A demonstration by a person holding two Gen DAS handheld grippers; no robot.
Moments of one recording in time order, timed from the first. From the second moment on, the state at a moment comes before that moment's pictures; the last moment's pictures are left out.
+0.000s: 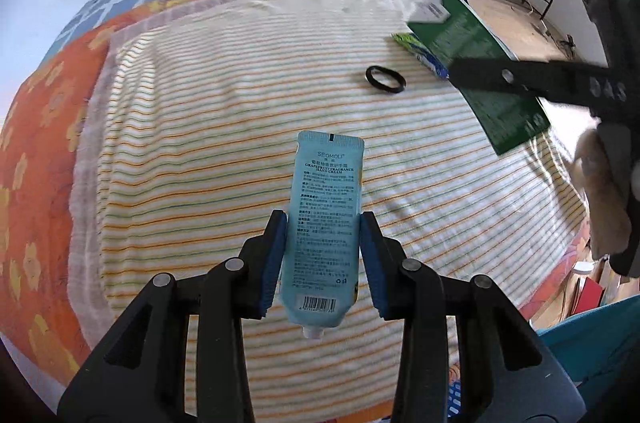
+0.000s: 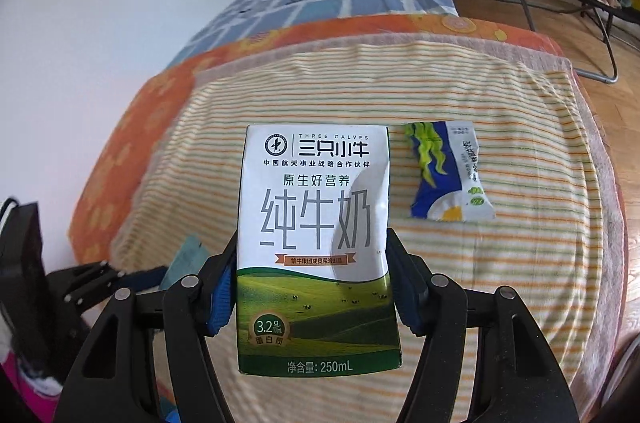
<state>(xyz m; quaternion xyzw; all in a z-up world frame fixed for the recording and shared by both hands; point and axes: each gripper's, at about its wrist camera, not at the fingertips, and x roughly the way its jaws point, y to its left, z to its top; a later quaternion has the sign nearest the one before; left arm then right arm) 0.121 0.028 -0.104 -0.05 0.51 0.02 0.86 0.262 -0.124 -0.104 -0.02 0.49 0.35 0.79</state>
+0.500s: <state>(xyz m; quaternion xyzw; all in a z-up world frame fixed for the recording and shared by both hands) 0.071 0.024 -0.065 -0.06 0.49 0.02 0.87 0.183 -0.157 -0.068 -0.07 0.46 0.38 0.80</state>
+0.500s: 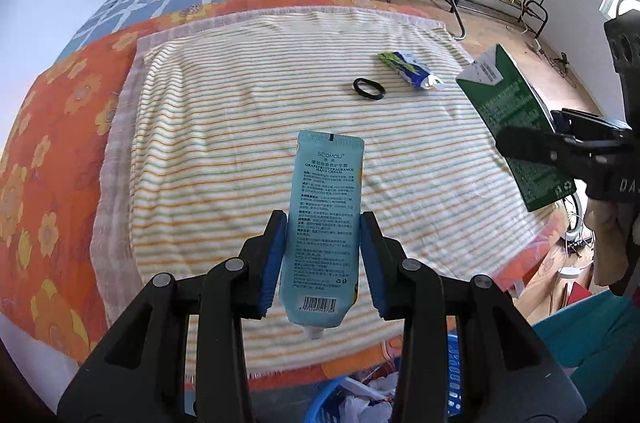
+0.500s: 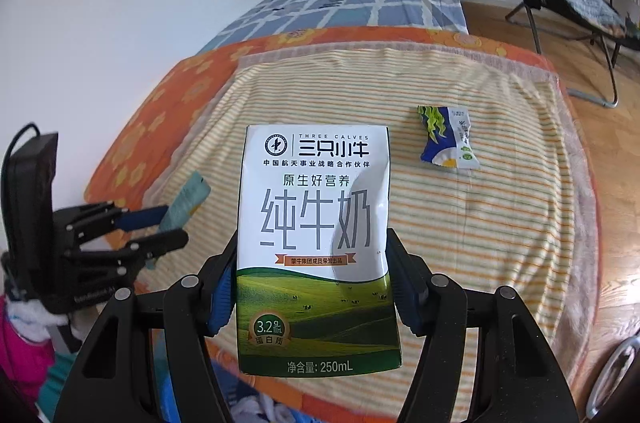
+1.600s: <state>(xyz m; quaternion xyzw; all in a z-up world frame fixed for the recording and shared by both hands) -0.079 -0.047 -0.106 -0.06 0.51 -0.01 0.86 0.015 -0.203 -0.098 -0.13 0.46 0.44 0.76</state>
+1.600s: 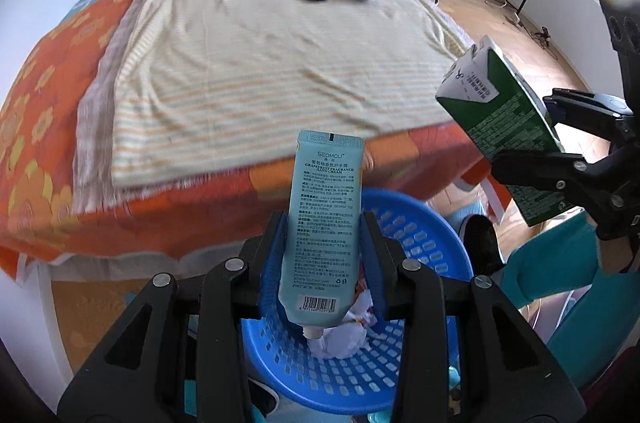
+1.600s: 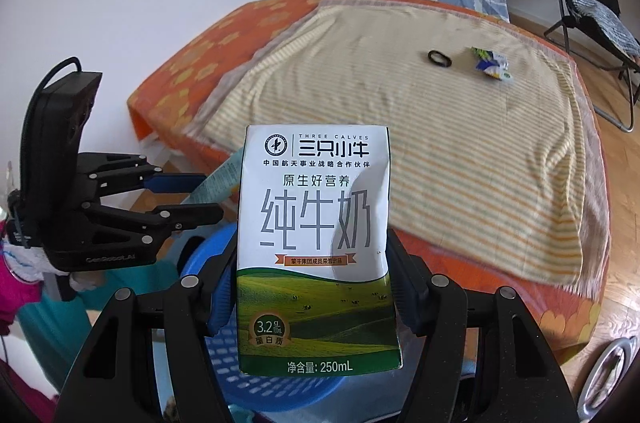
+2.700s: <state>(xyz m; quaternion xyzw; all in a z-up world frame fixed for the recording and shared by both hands) -0.116 -0.065 -0.159 -0.07 0.57 -0.01 0.82 -0.042 -0.203 -0.169 -0.18 0.53 0.45 0.70</state>
